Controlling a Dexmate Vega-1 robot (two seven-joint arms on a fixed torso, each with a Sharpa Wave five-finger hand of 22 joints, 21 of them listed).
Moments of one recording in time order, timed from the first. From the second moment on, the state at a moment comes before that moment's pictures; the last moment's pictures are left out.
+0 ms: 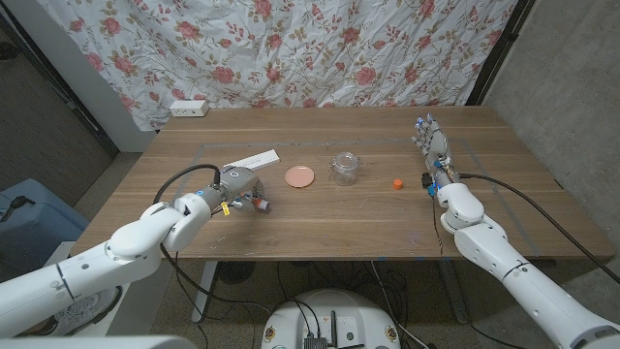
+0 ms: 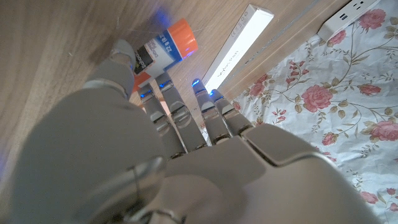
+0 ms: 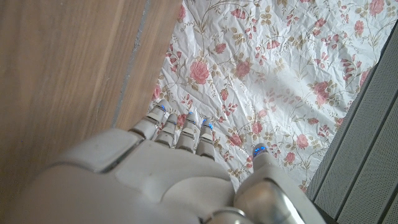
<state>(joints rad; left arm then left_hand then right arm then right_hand) 1.17 1.17 0.45 -2.13 0.84 0.33 -0.02 0.96 -0.03 0.40 -0.17 0.18 1.01 -0.21 0.28 0.19 1.10 -0.19 0.21 0.17 0.59 -0.06 0.18 0.16 0.29 -0.04 0.19 0.17 -1.02 -0.56 -0.31 -1.56 0.51 0.28 -0.26 0.06 0.09 0.33 -0.03 0.21 0.20 -0.11 0.19 0.17 0.19 -0.03 0.19 0.18 0.02 -0.01 0.21 0.28 0.21 0.00 0.19 0.16</state>
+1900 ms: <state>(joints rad) 1.10 1.02 0.48 -2.21 0.90 0.45 -0.10 0.95 -0.04 0.38 -0.17 0.18 1.02 -0.19 0.26 0.19 1.14 -0.18 0.19 0.18 0.56 -0.05 0.17 0.16 0.28 -0.04 0.18 0.17 -1.16 -0.96 -0.25 -1.88 0.22 -0.05 -0.25 0.22 0.04 0.38 -0.18 0.19 0.12 -0.19 0.18 0.18 0.19 -0.03 0.19 0.19 -0.01 0.01 0.20 0.23 0.17 0.03 0.18 0.16</state>
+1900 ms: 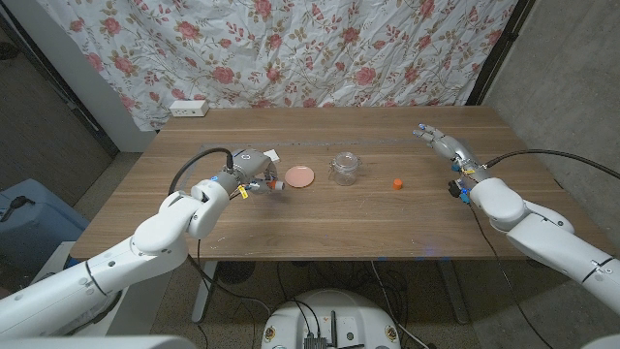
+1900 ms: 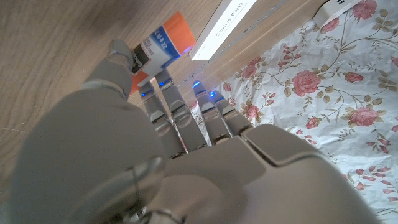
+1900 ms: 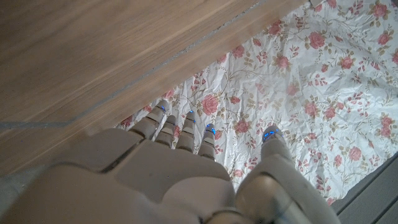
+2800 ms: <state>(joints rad) 1.08 0.92 0.52 -2.19 0.87 0.52 -0.04 0.95 -0.03 0.38 -0.17 0.18 1.03 -0.19 0.25 0.20 1.15 -0.18 0.19 0.18 0.56 -0.05 0.17 0.16 0.27 -0.04 0.18 0.17 -1.12 -1.18 -0.32 -2.09 0.05 -0.34 -0.16 0.39 -0.01 0.42 -0.19 0.19 0.12 -0.18 0.21 0.18 0.22 -0.03 0.20 0.20 0.00 0.02 0.22 0.22 0.17 0.06 0.19 0.16</state>
